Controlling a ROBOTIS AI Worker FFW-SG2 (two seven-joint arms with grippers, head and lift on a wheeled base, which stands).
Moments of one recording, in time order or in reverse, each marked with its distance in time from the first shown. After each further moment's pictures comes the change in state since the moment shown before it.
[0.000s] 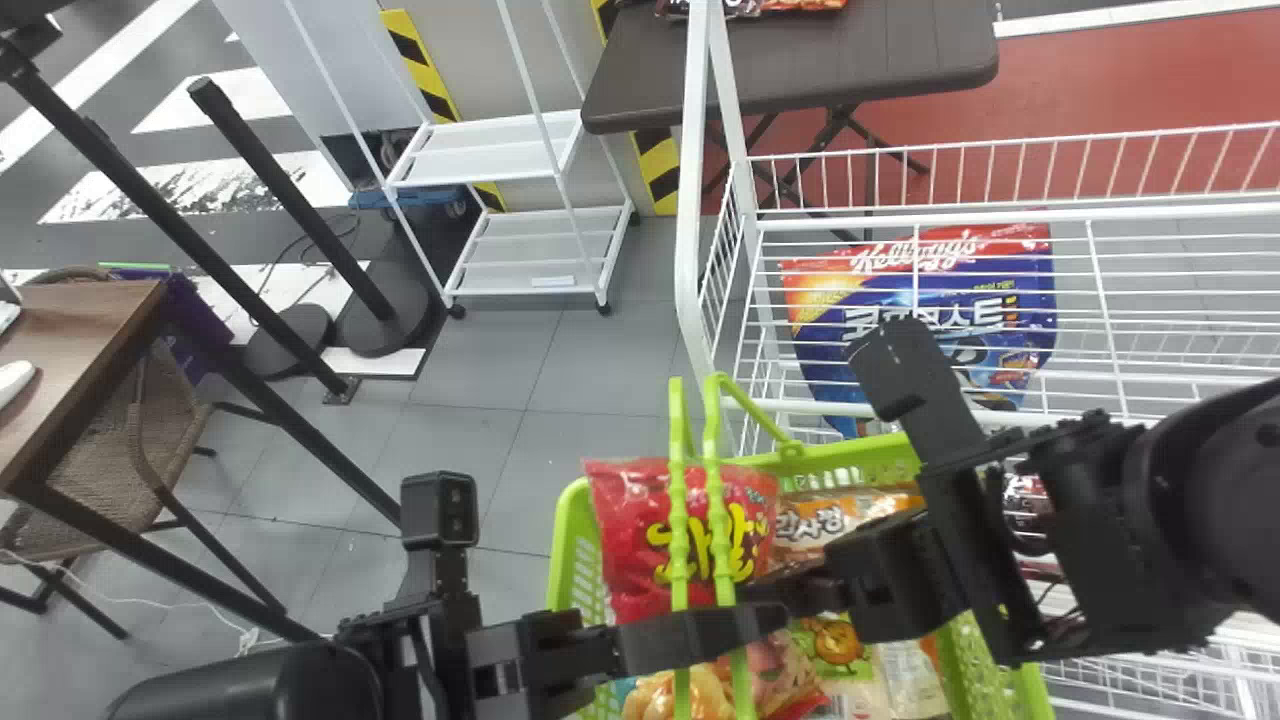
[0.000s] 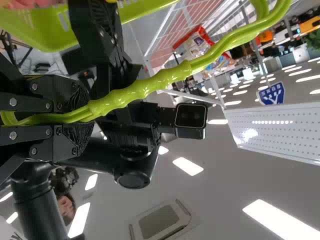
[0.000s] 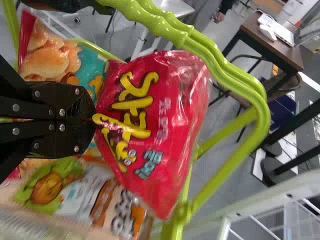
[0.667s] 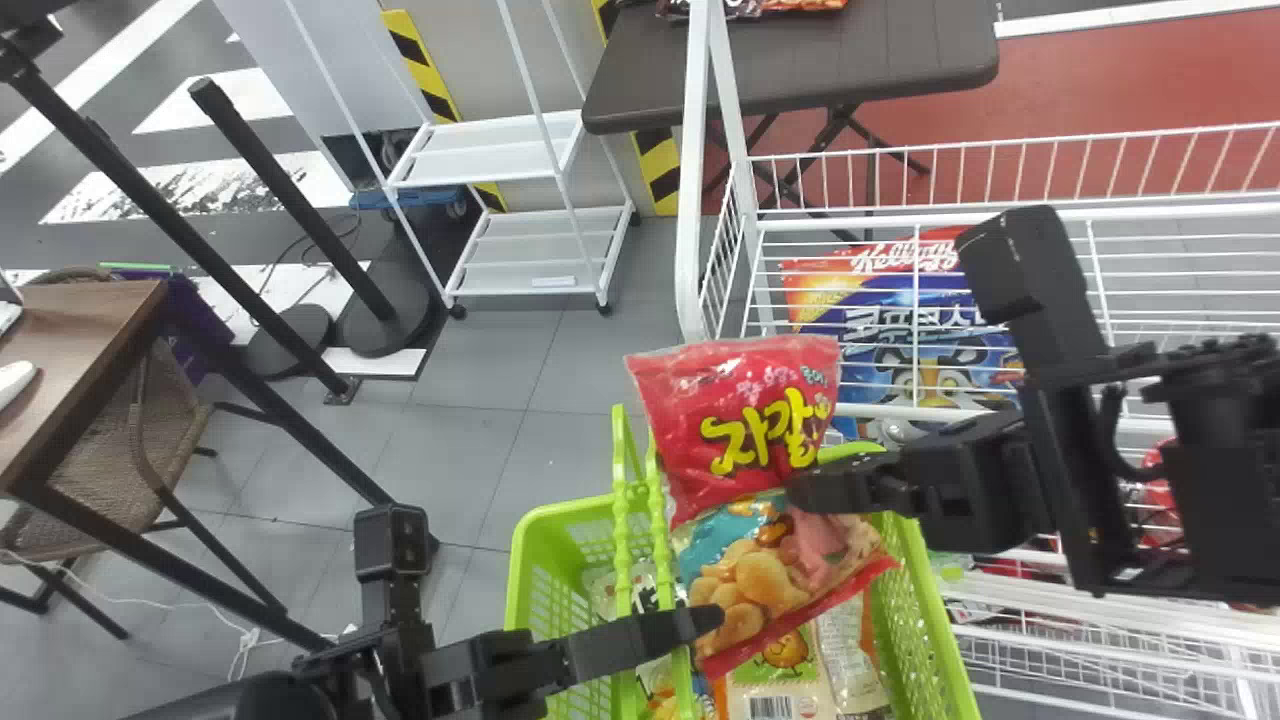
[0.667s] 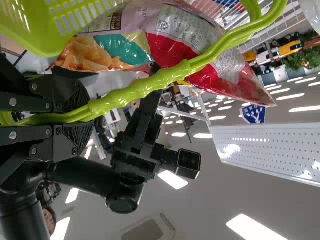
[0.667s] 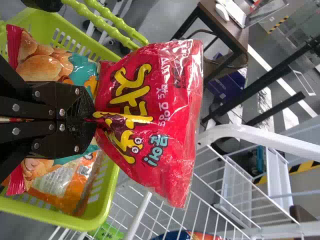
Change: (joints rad) left arm 0.028 0.000 0.104 0.057 0.005 -0.025 0.000; right arm 0.023 -0.002 -0.115 -0.182 0.074 0.000 -0.026
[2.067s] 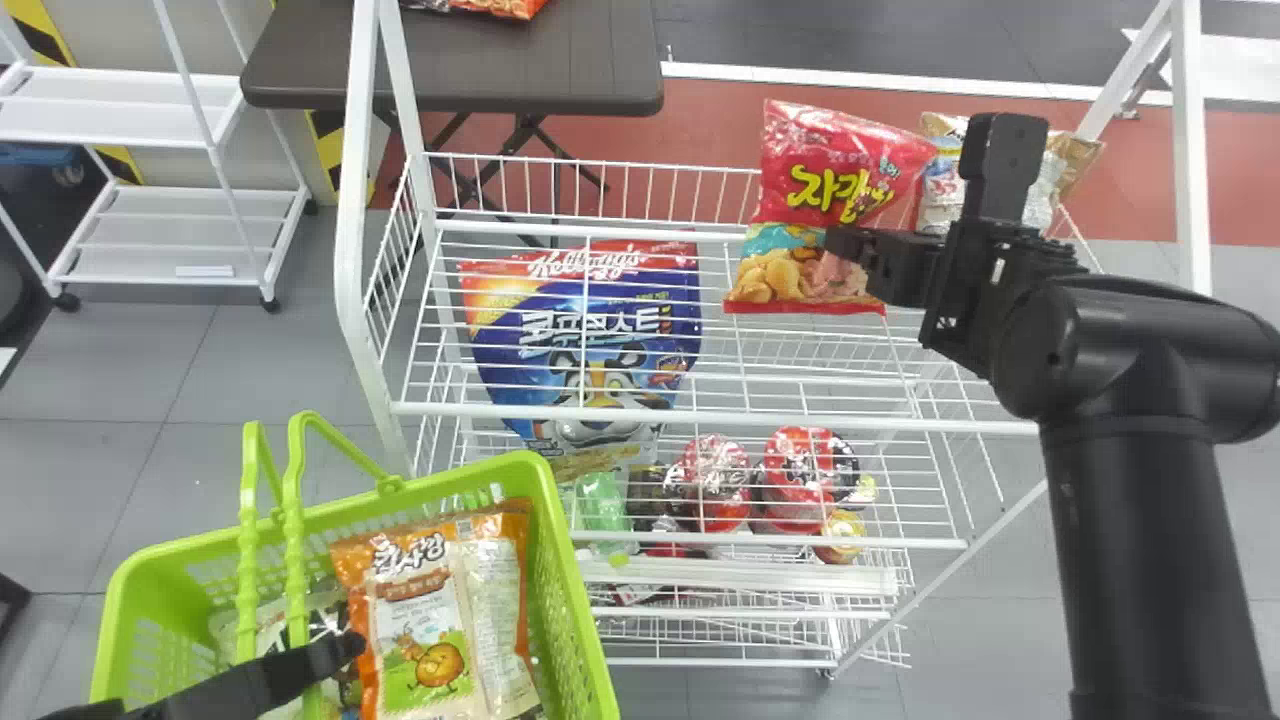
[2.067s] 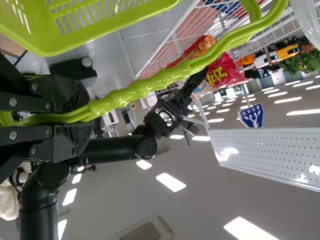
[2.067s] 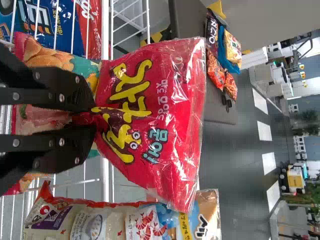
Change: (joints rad) left arm 0.003 0.003 0.009 0.022 -0.001 -0.014 0.000; right arm -0.163 -0.020 -0.438 0.519 0.485 -0.721 0.048
